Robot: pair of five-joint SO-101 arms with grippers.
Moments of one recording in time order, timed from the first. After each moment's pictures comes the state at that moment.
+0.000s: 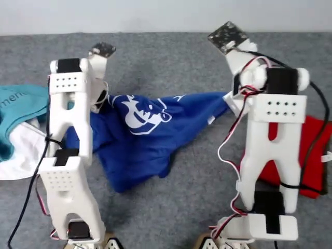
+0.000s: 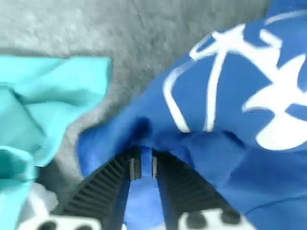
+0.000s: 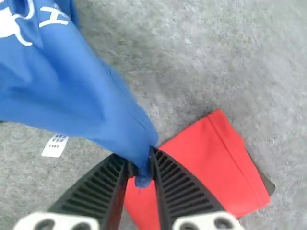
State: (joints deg) left arm -6.9 33.8 -35.7 98.2 -17.6; right arm 0.3 -3.0 -24.0 98.7 36.4
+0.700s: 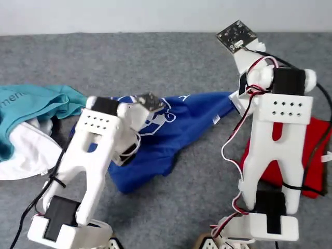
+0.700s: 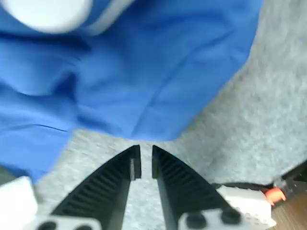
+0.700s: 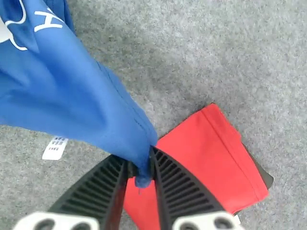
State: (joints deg) left arm 11.3 -4.4 20.2 96.6 -19.6; right arm 1.7 -3.0 -24.0 98.6 36.4
